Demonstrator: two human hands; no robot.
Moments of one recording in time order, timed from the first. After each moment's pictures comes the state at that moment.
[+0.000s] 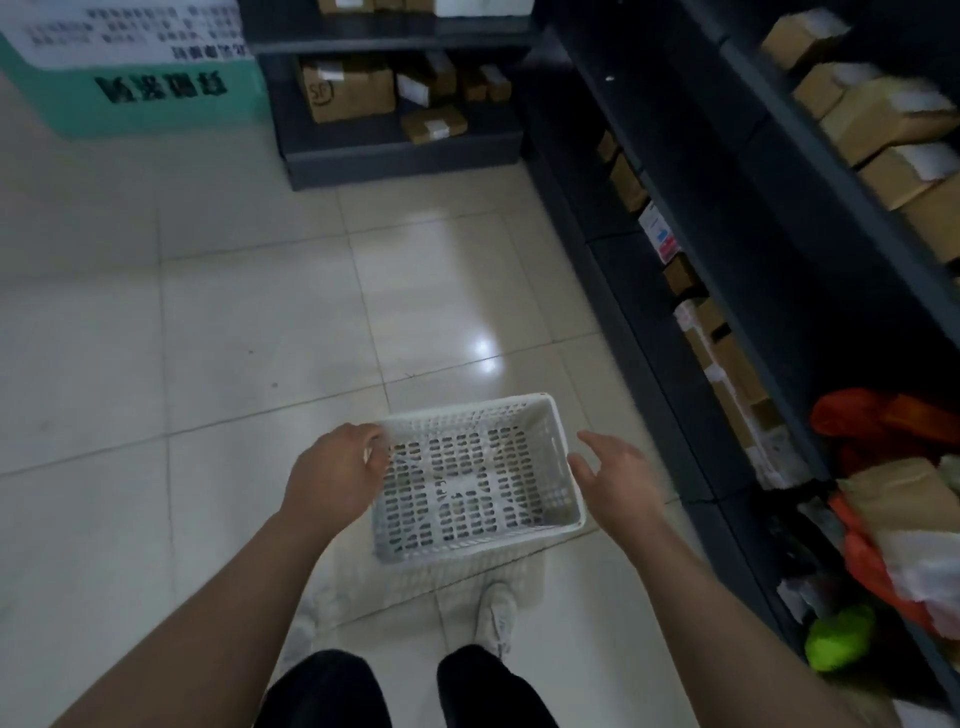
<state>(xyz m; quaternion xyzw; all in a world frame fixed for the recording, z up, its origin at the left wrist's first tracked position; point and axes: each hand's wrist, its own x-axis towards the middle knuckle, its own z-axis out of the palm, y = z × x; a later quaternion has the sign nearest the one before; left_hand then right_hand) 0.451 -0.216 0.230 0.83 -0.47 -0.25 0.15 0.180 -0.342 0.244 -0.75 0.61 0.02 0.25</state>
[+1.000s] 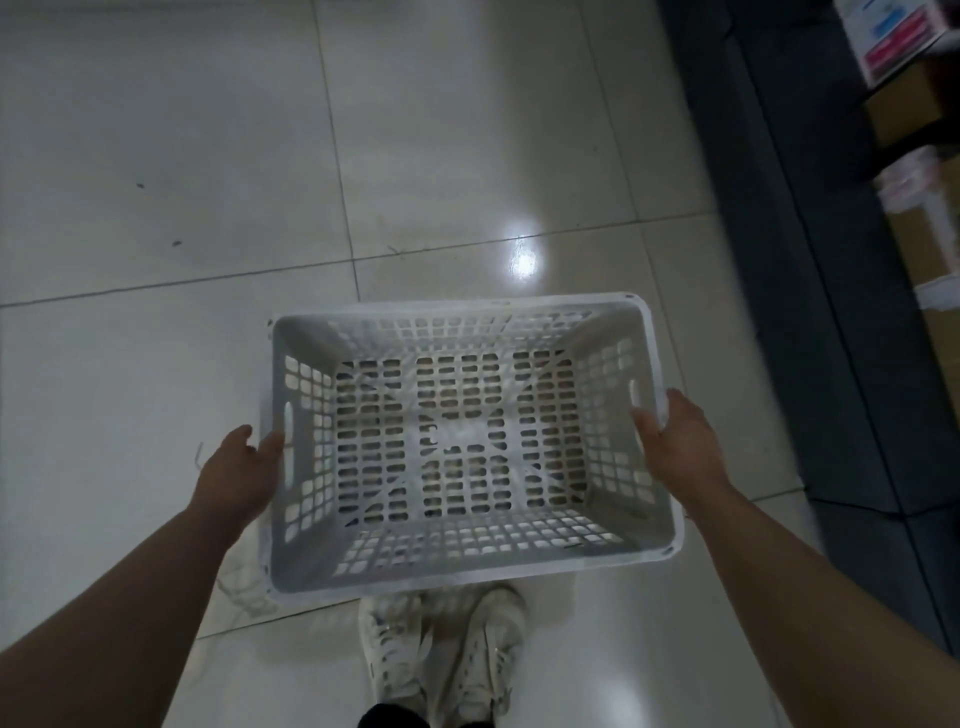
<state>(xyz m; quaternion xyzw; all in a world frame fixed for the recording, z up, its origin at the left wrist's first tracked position) 0.461 -0.227 -0.213 0.91 -0.11 -0.38 0.15 0.119 -0.473 -0.196 -0.67 0.67 0.10 0.29</state>
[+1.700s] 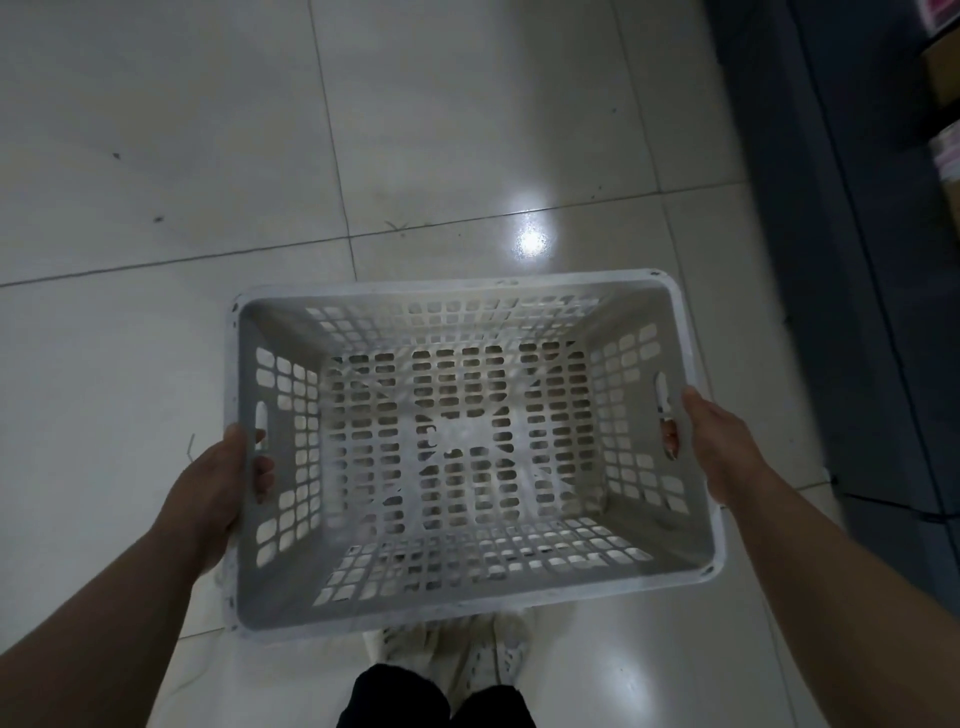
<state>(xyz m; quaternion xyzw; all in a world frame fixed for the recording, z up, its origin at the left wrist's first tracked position) 0.478 -0.202 -0.255 0.78 0.09 -0.46 0.42 0.110 -0.494 -0.229 -0.42 0.76 -0.07 0.50</state>
